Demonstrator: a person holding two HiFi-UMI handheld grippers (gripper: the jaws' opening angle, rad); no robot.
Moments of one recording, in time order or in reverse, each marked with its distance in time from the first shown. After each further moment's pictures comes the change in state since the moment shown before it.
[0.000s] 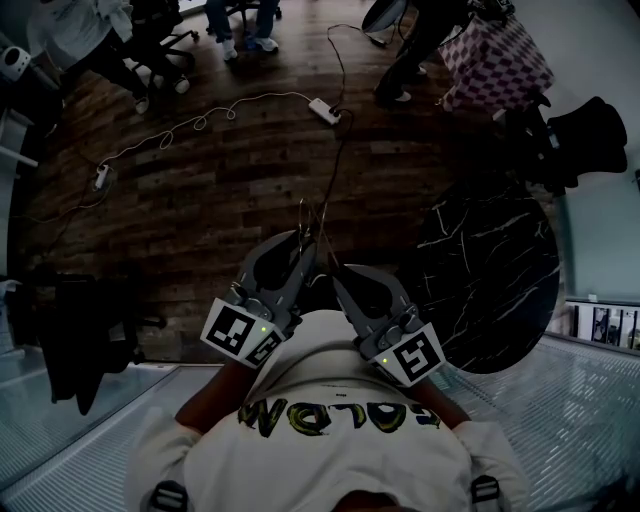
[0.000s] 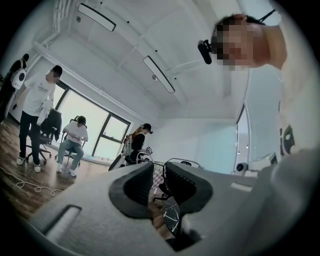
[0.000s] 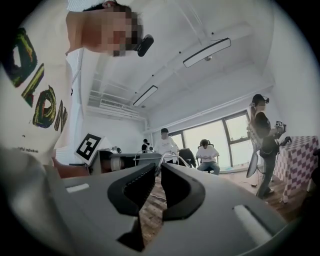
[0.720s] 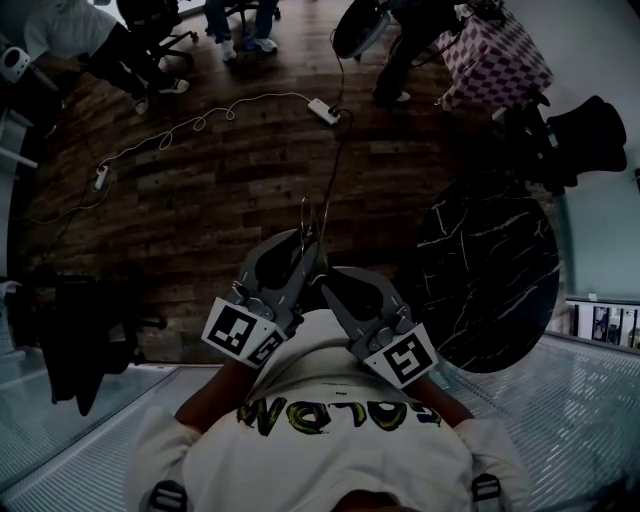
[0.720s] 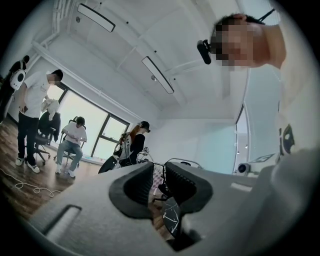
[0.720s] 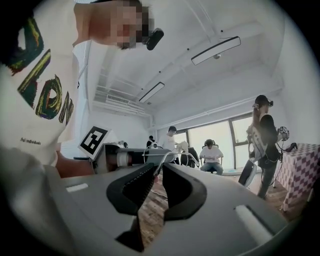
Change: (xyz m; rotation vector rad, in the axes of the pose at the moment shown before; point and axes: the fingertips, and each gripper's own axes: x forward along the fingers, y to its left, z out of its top) left arm 0.004 -0.005 0.005 0.004 -0.014 -0.005; right arm 0.007 0.015 -0.001 -0.038 0.027 0.043
